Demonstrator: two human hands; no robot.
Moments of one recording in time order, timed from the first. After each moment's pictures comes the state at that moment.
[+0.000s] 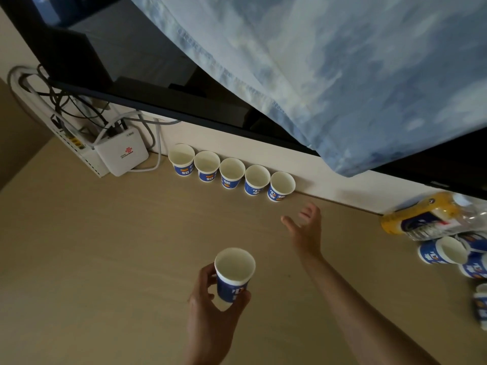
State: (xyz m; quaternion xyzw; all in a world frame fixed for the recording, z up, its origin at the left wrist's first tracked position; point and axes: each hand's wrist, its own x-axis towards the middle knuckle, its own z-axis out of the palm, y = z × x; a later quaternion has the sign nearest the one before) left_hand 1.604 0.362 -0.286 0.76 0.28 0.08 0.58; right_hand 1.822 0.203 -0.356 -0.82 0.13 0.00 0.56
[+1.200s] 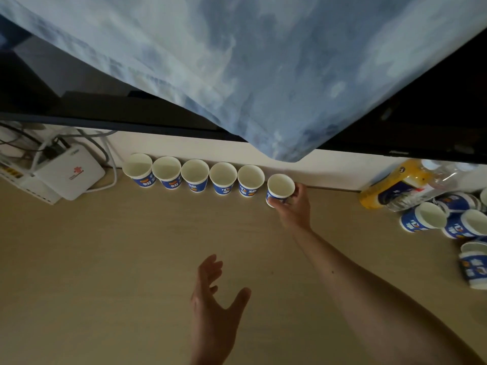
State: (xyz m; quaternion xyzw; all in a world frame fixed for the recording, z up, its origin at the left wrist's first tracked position) left_hand 1.637 0.327 -0.316 0.77 0.22 0.06 0.59; right_hand 1.867 0.168 -0.368 -0.80 0.14 -0.02 0.59
